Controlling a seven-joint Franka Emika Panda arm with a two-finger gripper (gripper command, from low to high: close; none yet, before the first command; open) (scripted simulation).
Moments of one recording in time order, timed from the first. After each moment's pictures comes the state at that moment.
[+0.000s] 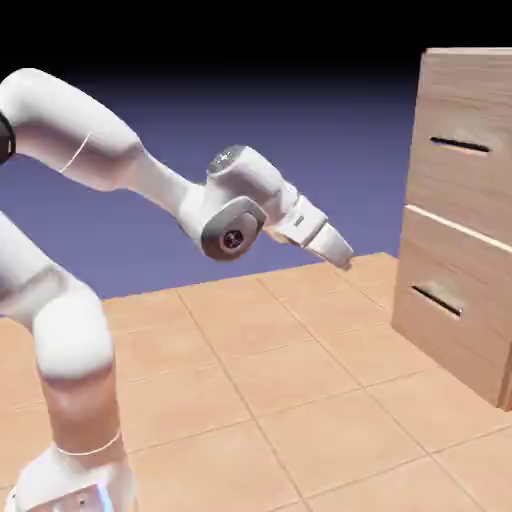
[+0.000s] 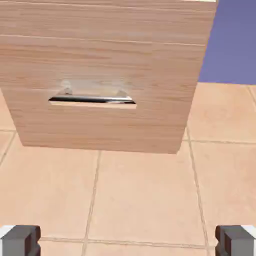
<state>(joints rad) 0.03 -0.54 -0.03 -2.79 0.05 3.03 0.69</state>
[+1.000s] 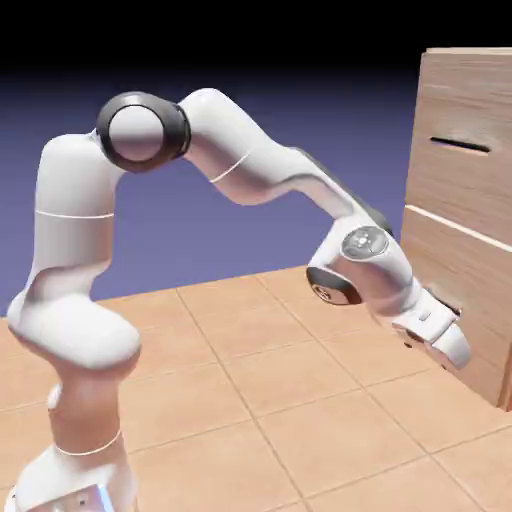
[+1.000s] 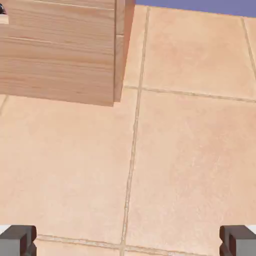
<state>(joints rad) 0.60 0.27 -0.81 -2.24 1.20 2.88 -0.62</state>
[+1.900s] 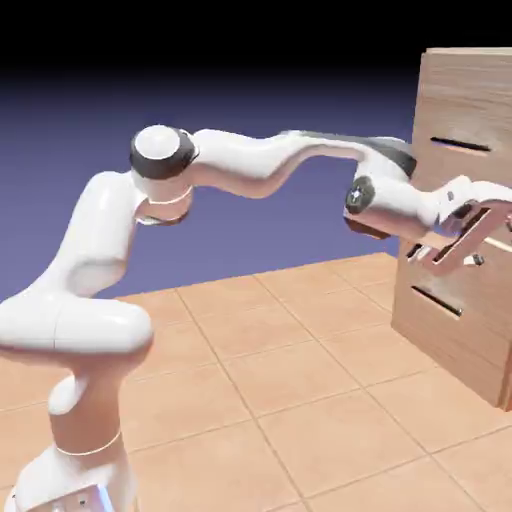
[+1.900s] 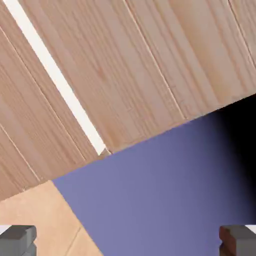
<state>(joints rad) 1.10 0.99 -1.51 -1.74 2.24 2.75 -1.79</state>
